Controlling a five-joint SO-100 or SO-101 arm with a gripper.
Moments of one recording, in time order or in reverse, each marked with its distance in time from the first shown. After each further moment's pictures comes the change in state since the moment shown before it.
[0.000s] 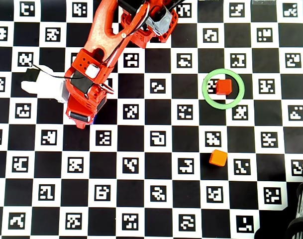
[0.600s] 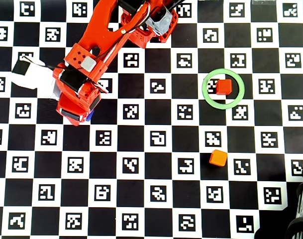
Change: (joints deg) arm -1.4 2.4 -30.1 31.9 11.6
